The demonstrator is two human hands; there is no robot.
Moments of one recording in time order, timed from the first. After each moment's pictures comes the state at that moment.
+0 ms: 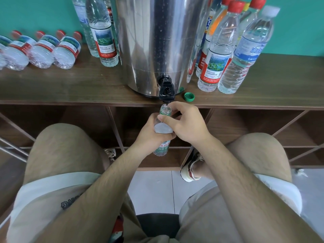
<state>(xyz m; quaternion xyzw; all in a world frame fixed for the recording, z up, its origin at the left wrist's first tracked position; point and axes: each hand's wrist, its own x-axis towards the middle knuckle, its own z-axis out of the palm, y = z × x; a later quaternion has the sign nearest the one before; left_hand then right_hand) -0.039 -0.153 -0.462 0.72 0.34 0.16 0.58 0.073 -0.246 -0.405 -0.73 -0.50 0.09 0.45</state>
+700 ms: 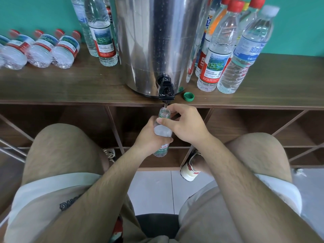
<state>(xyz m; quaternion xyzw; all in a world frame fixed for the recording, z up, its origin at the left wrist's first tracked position) -0.034 -0.151 -0.471 0.76 0.37 0.13 0.52 0.078 -0.246 -0.409 -0.75 -0.49 0.12 0.42</state>
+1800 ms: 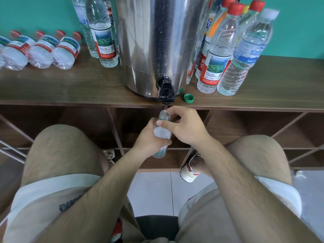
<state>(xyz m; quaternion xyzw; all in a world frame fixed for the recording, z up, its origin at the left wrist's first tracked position) -0.030 -0.146 -0.489 0.77 0.37 0.14 0.50 0.078 -0.247 -0.408 -0.76 -0.49 0.13 0.40</state>
